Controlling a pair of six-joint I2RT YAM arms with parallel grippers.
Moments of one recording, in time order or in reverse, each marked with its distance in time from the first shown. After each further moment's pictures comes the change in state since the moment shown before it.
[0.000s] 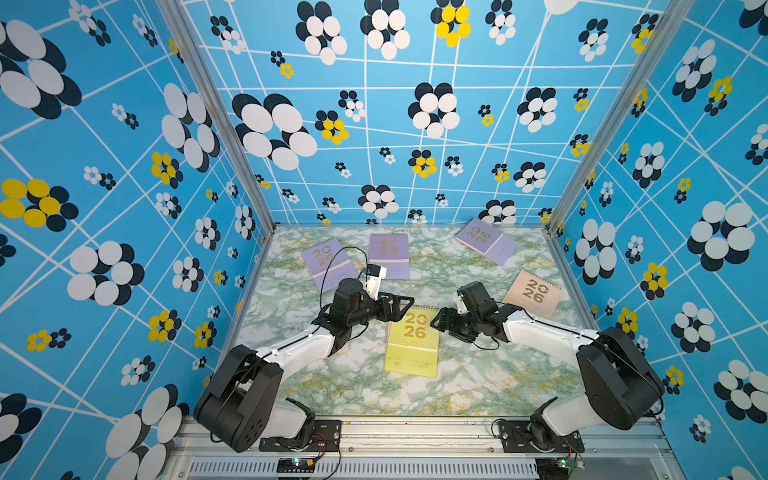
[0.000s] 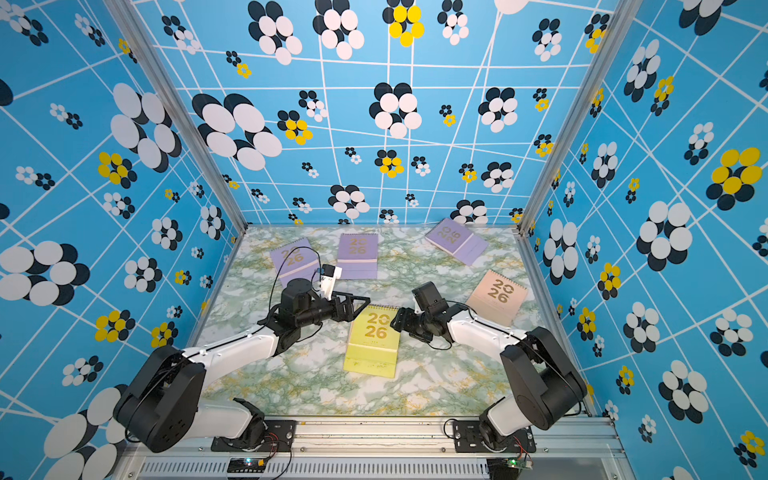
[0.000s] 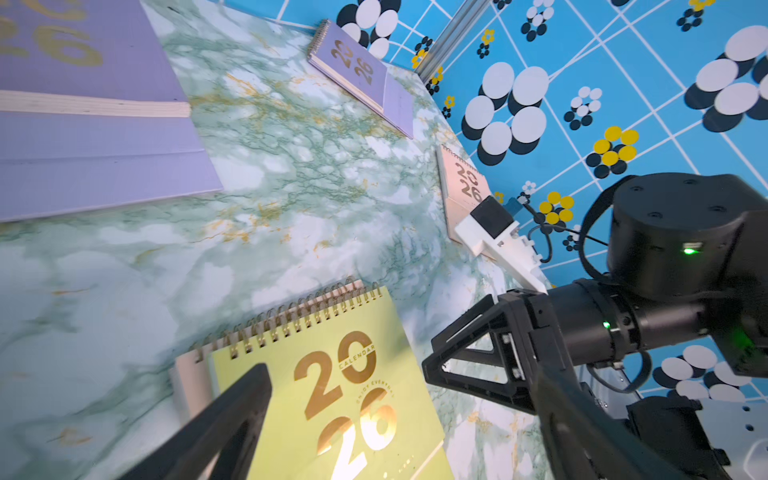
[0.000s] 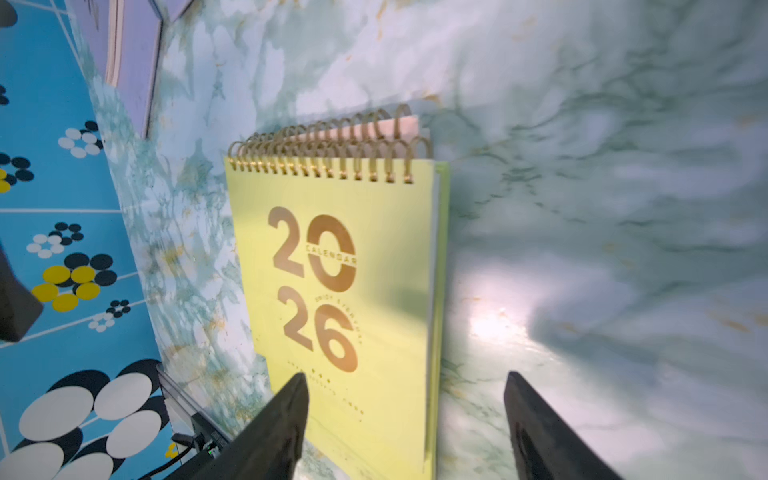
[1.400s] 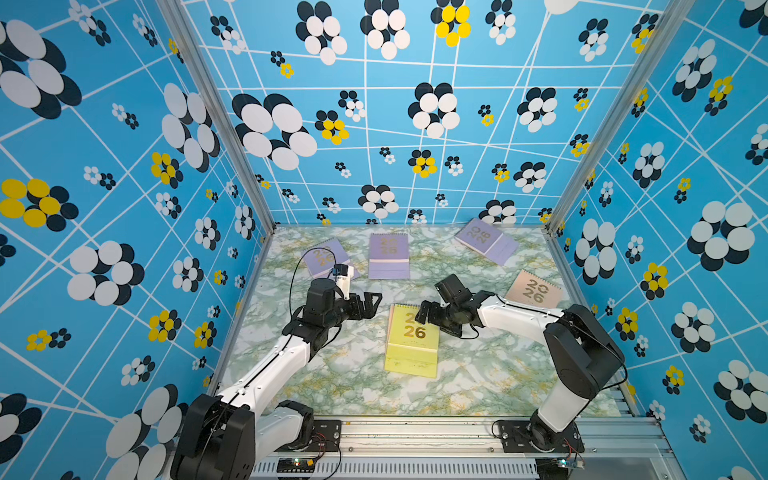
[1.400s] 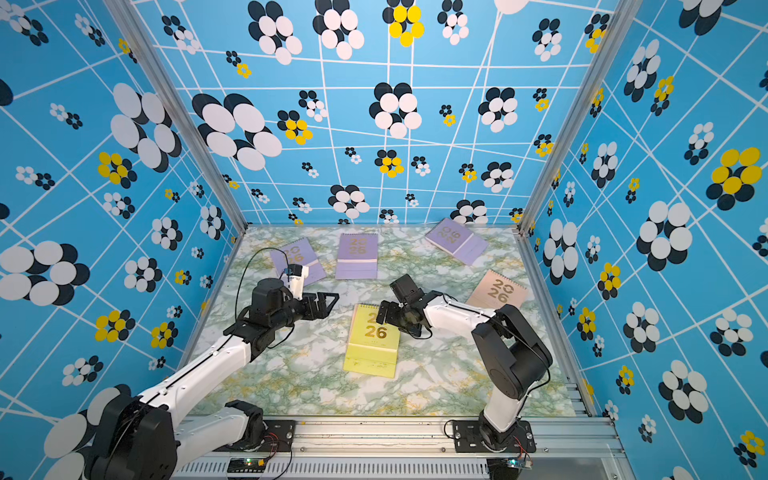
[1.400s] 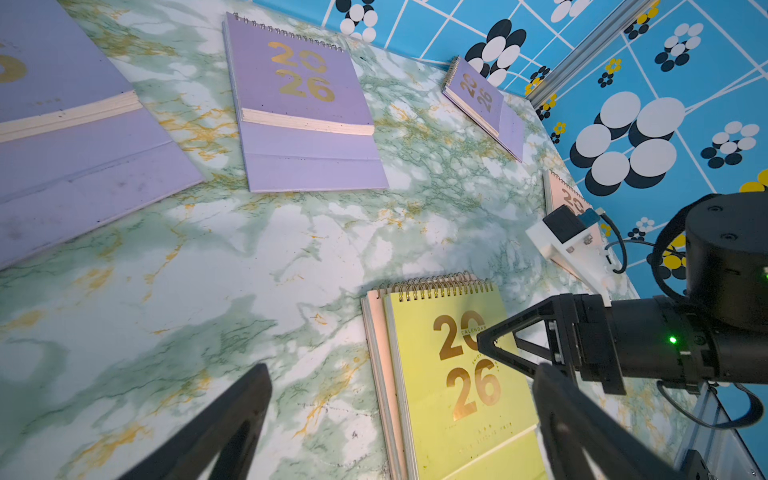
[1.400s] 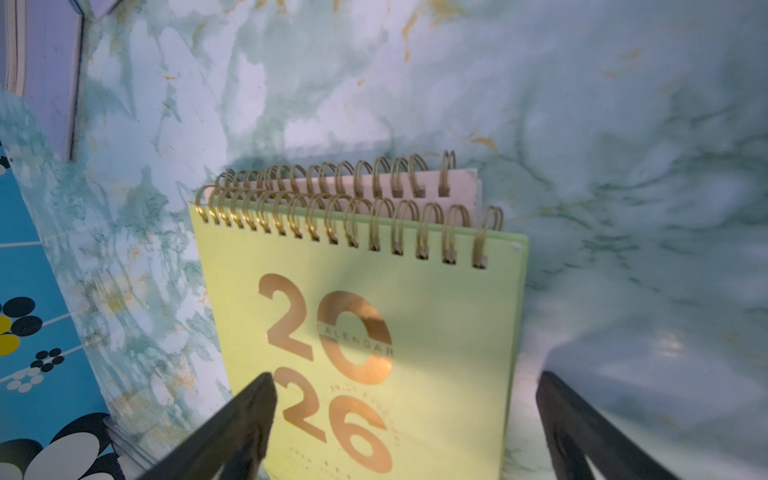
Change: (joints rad) left arm 0.186 -0.229 -0.014 -0.337 -0.113 0.102; right arm 0.072 0.215 0.216 -0.099 0.108 0.050
